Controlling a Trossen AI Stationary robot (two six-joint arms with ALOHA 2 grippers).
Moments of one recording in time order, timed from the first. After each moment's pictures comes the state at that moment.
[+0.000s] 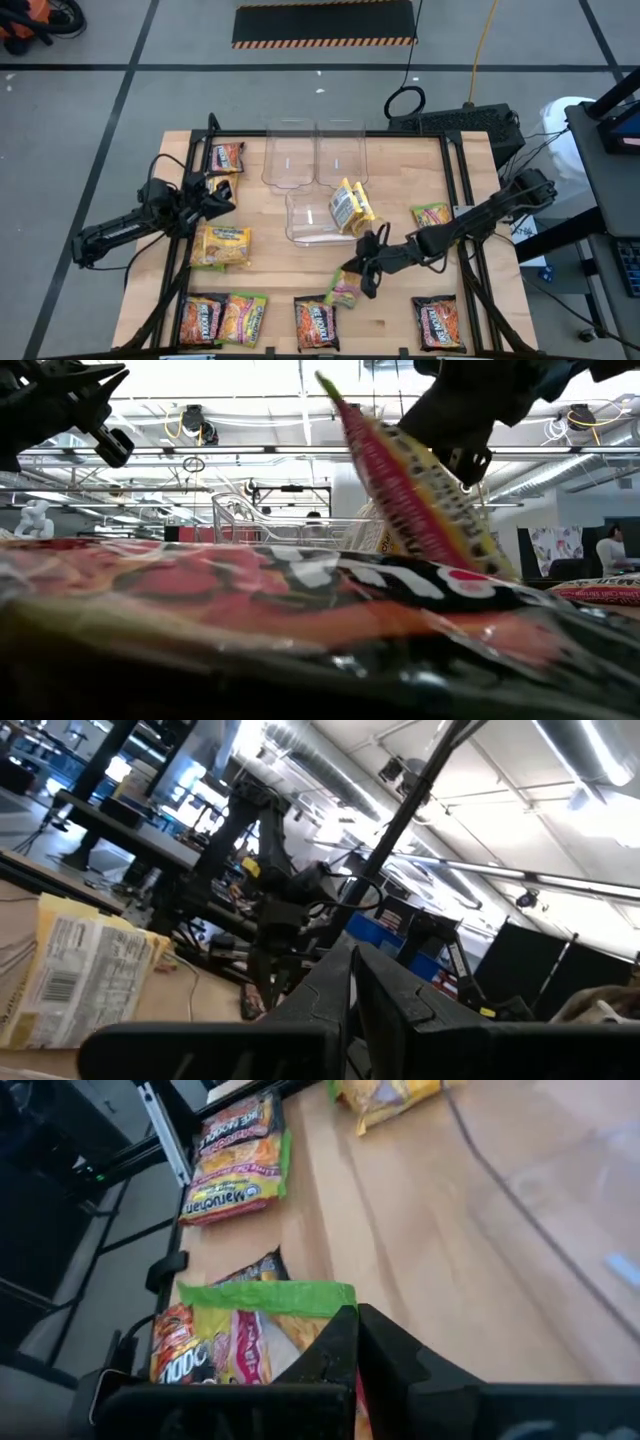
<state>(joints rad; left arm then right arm) 0.40 0.01 0.01 0.39 0.63 -0.81 0.43 1.49 0.76 0.18 0.25 0.66</state>
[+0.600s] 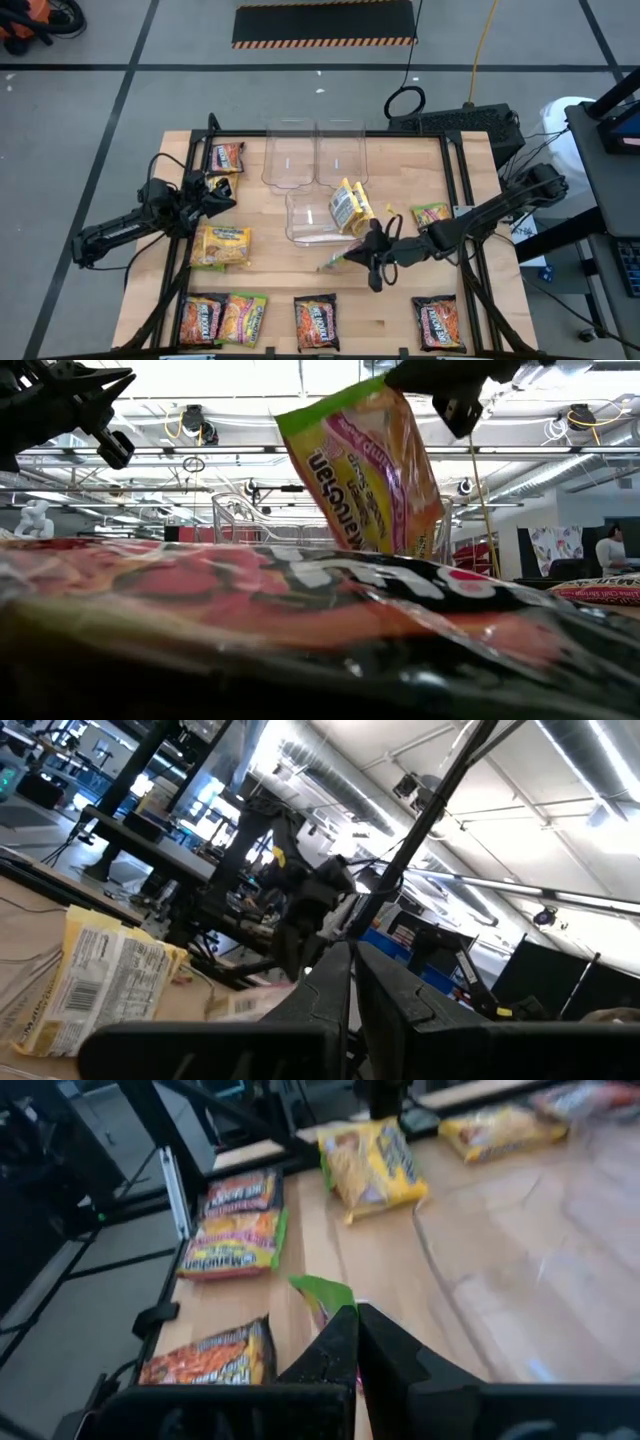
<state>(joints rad) 0.40 0.01 0.01 0.39 0.57 -0.81 0.43 1.36 0.76 0.18 0.37 0.47</state>
